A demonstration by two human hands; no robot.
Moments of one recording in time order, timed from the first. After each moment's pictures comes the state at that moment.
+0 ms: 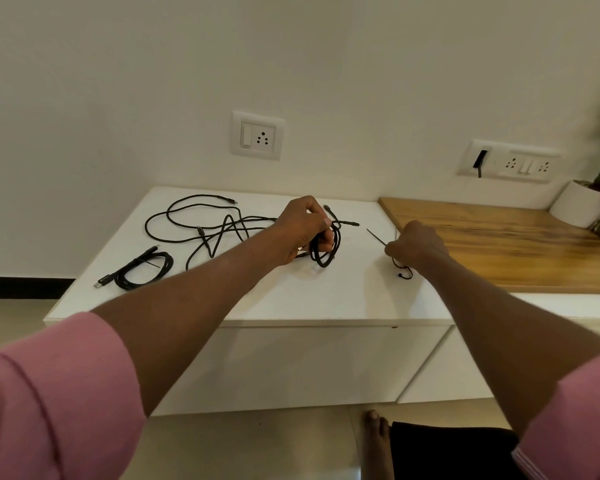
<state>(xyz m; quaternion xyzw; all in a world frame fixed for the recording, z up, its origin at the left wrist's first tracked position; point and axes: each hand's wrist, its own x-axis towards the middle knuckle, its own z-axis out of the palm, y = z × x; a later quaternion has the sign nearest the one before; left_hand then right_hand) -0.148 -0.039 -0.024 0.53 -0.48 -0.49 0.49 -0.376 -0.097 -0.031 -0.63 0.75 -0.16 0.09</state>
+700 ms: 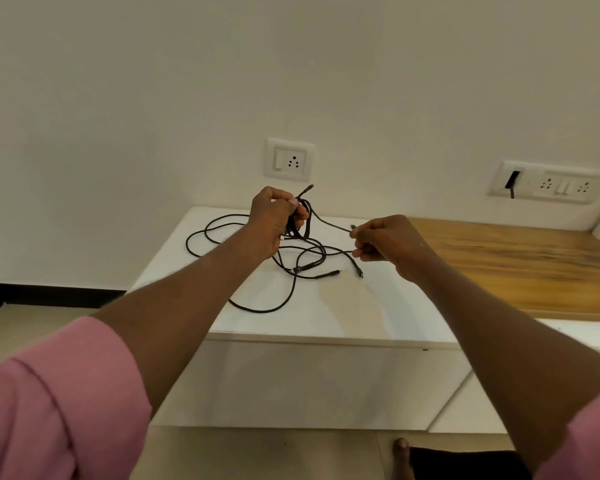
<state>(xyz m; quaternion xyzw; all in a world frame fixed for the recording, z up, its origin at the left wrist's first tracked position) -0.068 -0.040 0.000 0.51 -0.35 -0.42 0.67 -0.291 -0.082 -0.008 -0.64 0.51 -0.39 0.42</state>
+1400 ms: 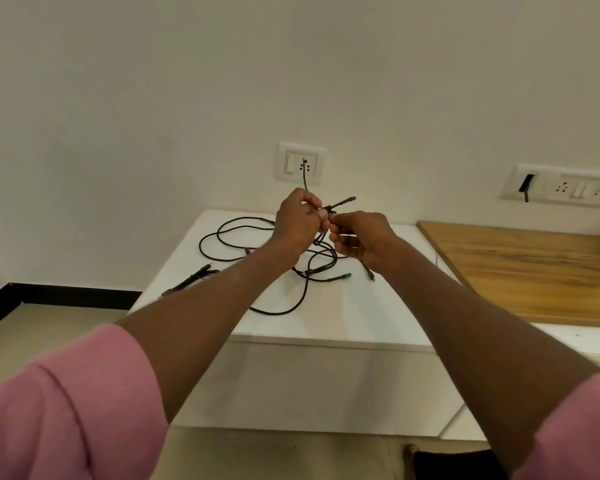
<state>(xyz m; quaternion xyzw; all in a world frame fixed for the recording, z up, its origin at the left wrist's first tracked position) -0.084 -0.031 -0.003 0.54 -0.50 -0.30 0.61 -0.221 -0.064 0.010 -0.50 0.49 -0.42 0.59</state>
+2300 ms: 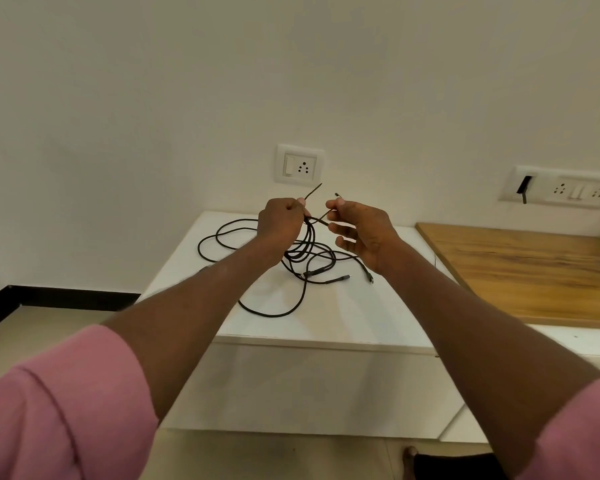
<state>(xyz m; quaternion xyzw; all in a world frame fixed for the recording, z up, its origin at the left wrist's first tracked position) -0.063 -0.039 -0.003 0.65 -0.46 -0.25 0.55 -0.227 -0.063 0.012 -0.53 0.41 -0.44 0.60</state>
